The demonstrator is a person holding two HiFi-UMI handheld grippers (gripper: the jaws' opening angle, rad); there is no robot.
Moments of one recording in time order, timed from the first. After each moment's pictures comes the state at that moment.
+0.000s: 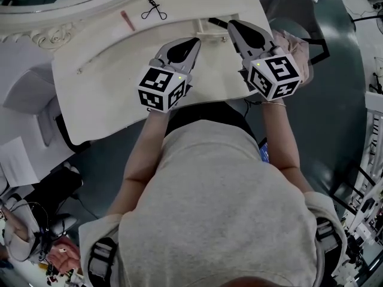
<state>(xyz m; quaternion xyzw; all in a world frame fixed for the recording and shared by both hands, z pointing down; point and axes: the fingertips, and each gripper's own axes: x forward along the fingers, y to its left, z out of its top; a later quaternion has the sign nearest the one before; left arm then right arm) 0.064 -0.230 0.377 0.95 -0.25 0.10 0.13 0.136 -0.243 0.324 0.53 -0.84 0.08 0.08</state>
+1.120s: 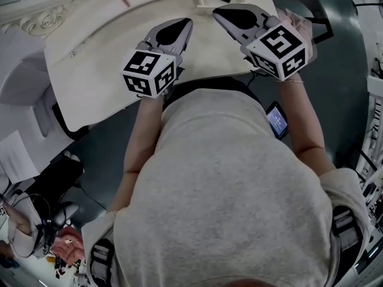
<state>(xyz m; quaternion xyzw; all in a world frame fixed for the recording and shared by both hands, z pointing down) 0.037 -0.214 0.382 0.95 -0.25 0.10 0.17 0.077 -0.208 0.343 0.37 -0.90 0.07 0.22</state>
